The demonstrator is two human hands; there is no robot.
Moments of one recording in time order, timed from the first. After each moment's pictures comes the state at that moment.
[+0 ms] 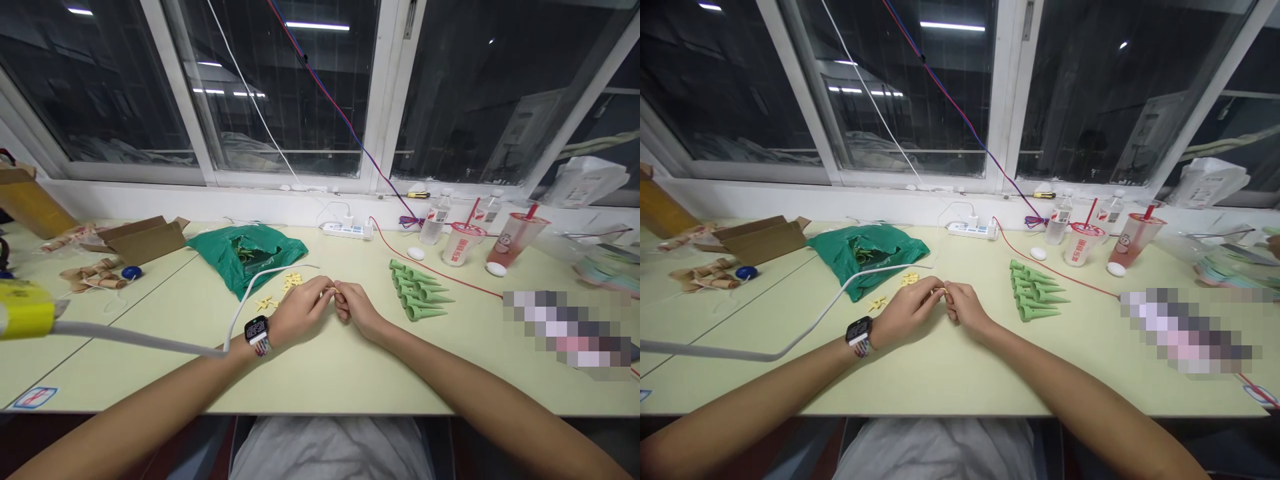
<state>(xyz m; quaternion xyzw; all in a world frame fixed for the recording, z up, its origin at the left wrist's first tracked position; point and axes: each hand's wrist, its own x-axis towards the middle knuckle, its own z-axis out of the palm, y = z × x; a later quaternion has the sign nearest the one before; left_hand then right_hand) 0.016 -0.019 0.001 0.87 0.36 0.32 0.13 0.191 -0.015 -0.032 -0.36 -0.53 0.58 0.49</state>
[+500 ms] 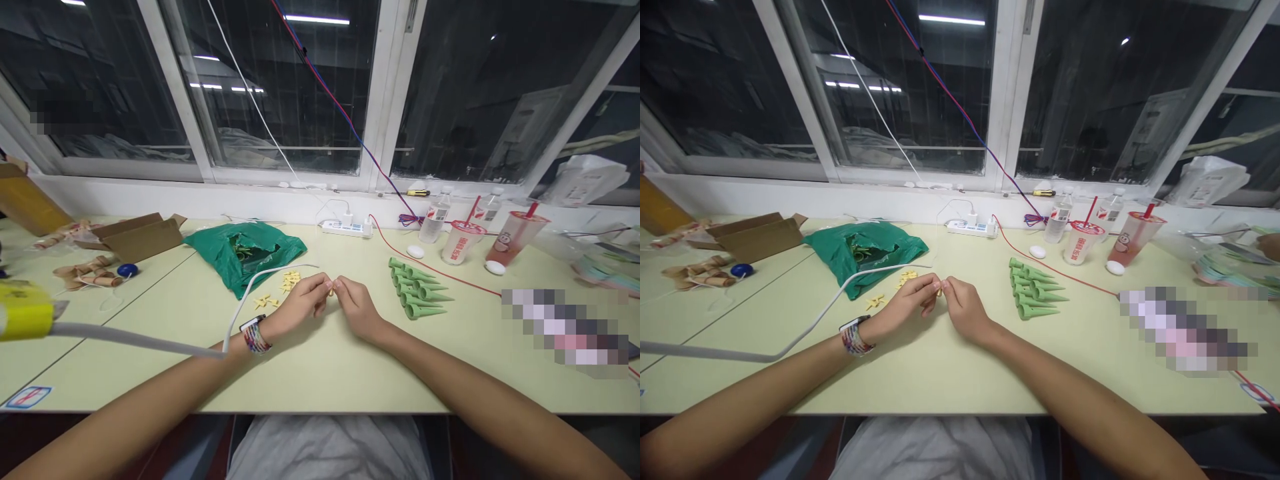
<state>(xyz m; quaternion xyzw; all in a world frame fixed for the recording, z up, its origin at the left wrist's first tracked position) 0.024 -0.015 0.004 0.71 0.33 0.37 0.50 0.201 -0.024 -0.030 -0.38 -0.73 0.28 0.49</state>
